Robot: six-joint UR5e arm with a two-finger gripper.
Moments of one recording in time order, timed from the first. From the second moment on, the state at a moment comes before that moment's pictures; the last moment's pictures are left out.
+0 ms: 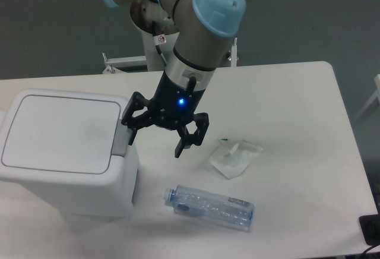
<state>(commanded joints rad) 2.39 -1.80 -1.46 -1.22 1.05 0.42</state>
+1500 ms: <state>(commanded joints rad) 2.37 -1.80 -1.48 -1.22 1.05 0.42</state>
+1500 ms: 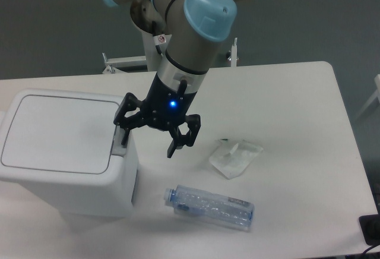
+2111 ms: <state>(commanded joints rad) 2.37 -1.79 -1.46 -1.22 1.05 0.42</state>
